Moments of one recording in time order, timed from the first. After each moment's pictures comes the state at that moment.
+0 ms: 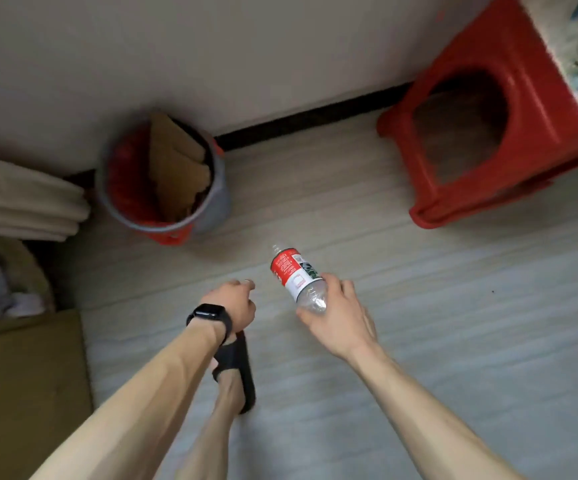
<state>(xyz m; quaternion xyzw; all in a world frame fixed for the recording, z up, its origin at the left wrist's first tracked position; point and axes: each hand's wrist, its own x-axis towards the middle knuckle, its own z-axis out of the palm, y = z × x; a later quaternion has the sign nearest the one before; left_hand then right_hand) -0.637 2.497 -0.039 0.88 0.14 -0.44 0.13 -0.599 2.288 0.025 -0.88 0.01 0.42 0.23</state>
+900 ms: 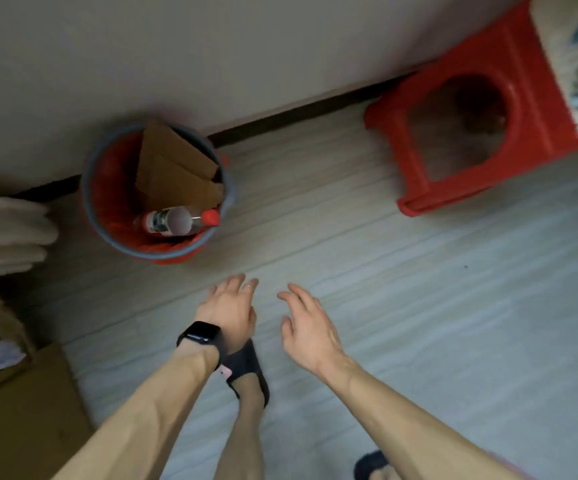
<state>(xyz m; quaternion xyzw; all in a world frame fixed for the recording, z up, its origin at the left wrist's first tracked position) -0.616 2.611 -0.010 0.89 0.03 -0.42 0.19 -0.622 2.431 -0.009 -0.89 -0.08 0.38 0.23</state>
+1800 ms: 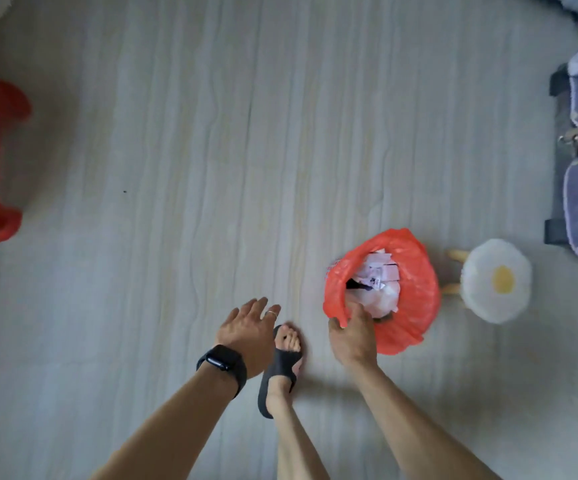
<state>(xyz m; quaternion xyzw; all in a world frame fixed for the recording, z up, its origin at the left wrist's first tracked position) -0.816 1.888 -0.007 0.71 -0.48 -0.50 -0.05 -0.998 1.789 -0.027 -0.61 0.70 0.11 0.35</state>
